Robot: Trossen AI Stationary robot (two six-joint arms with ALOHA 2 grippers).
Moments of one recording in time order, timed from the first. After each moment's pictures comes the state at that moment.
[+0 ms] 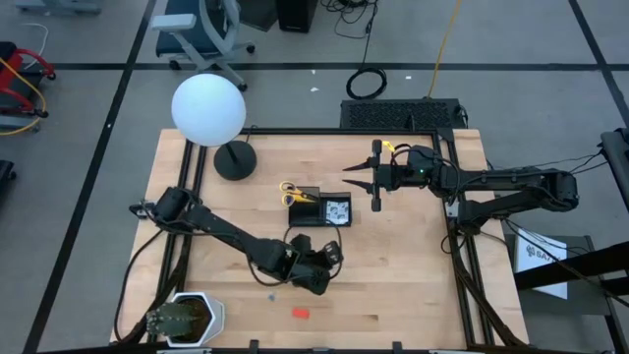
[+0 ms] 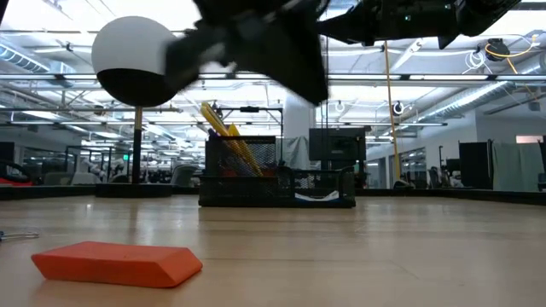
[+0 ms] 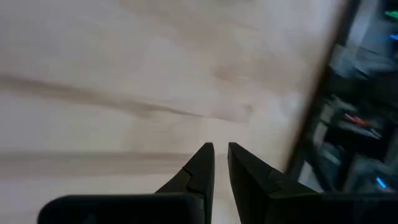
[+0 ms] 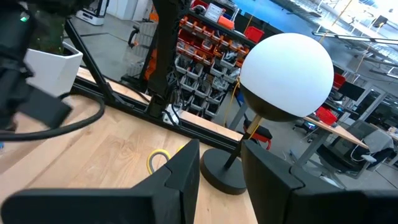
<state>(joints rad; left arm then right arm) -0.42 2.00 1.53 -0.48 -0.45 -2.23 -0.23 1.14 0.65 0.47 -0.21 -0.43</state>
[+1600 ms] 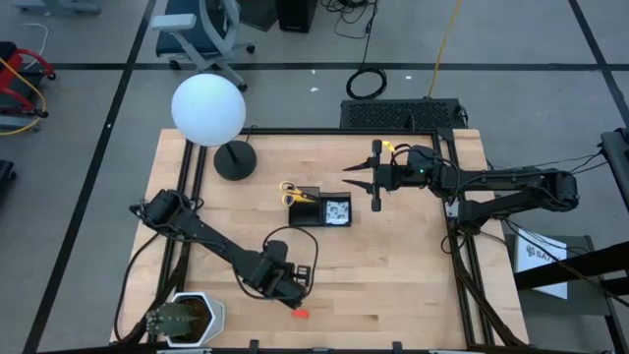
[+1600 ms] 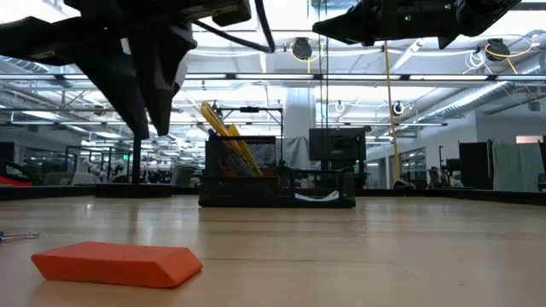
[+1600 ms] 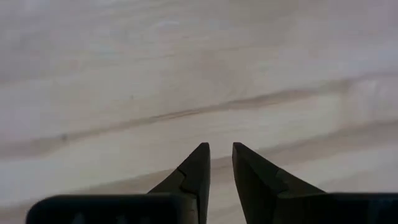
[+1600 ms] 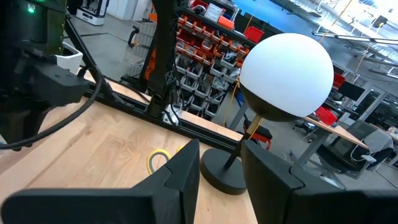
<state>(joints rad) -0.52 1.96 1.53 -1.05 -0.28 -1.93 -0.23 1.14 0.65 0.47 -0.21 -0.43</state>
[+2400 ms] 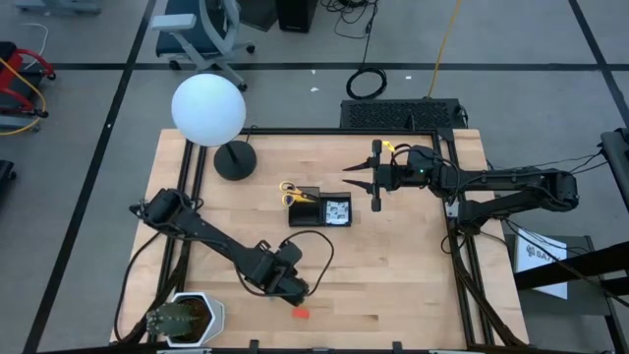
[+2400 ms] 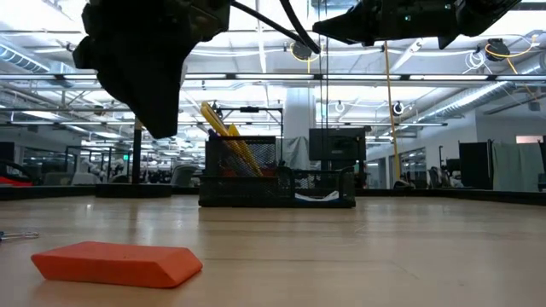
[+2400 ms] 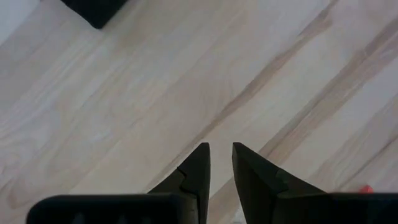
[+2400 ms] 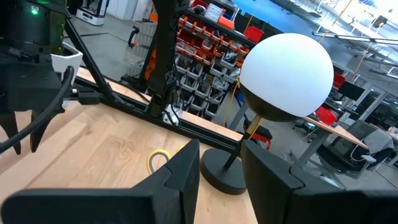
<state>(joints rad) -0.50 1.96 1.53 -1.04 -0.30 -1.28 -0.23 1.14 0.65 0.47 -0.21 -0.43</state>
